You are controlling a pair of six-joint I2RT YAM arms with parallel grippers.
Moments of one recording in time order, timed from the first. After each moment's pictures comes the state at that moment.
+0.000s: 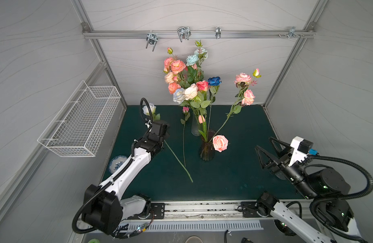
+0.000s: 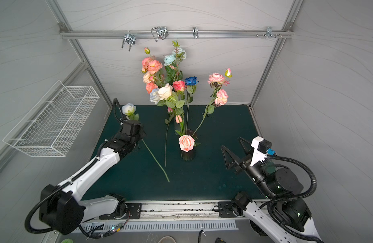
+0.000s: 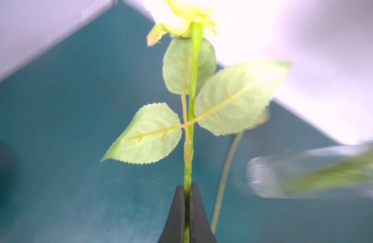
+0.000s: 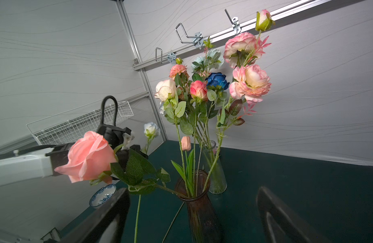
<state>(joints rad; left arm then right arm) -0.40 1.15 0.94 -0.40 -0.48 -0.72 0.76 0.30 0.95 -0.53 0.12 0.21</state>
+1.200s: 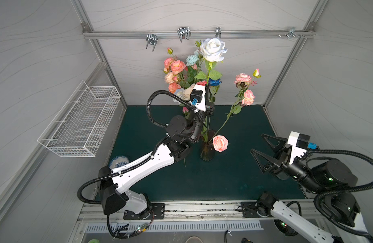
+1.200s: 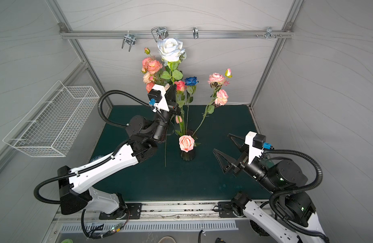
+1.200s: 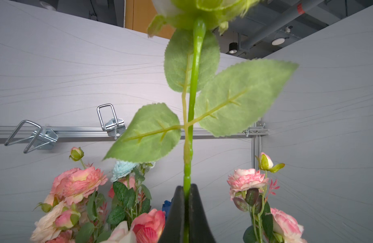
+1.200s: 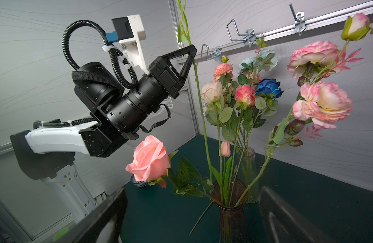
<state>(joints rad) -0.96 1.44 1.40 0.65 -0.51 0.32 0.76 0.45 1.11 -0.54 -0.15 0.18</state>
